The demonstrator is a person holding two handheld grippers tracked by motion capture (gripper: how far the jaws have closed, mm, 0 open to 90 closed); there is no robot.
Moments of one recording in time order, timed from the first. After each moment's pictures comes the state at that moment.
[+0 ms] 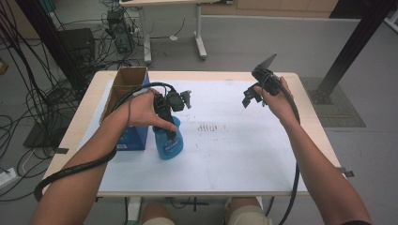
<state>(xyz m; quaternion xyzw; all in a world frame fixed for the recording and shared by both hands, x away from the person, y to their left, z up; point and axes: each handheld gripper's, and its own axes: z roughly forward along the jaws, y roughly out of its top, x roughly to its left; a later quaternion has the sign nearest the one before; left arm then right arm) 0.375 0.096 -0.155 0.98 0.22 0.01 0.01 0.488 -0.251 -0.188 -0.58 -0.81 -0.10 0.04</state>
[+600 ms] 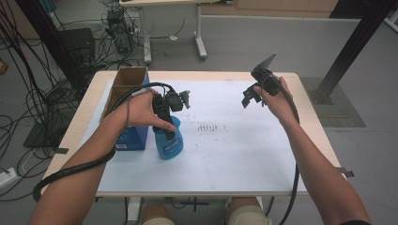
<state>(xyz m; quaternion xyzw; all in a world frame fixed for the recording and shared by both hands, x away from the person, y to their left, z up) 0.373 0.099 -0.155 0.98 0.22 0.02 0.01 0.489 -0.248 -0.189 -0.58 -0.81 -0.10 0.04</state>
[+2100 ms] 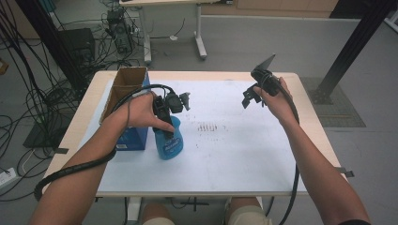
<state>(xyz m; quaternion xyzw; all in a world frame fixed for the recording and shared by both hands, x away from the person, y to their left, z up) 0.381 0.100 -0.163 0.98 0.21 0.00 0.01 0.491 -0.248 -0.191 -0.58 -0.81 -0.09 0.04</state>
